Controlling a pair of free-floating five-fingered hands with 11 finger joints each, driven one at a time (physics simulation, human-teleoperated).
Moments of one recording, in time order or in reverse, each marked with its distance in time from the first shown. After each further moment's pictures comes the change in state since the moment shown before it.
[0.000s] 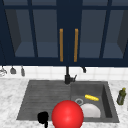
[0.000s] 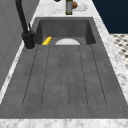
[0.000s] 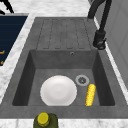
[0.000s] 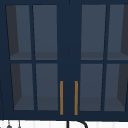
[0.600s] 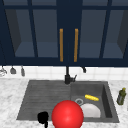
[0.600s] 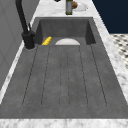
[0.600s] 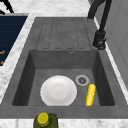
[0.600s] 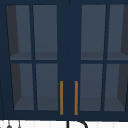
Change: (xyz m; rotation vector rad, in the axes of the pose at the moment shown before) left hand 0.000 0.000 0.000 0.000 0.000 0.000; right hand 0.037 -0.021 0.019 -0.002 0.079 -0.051
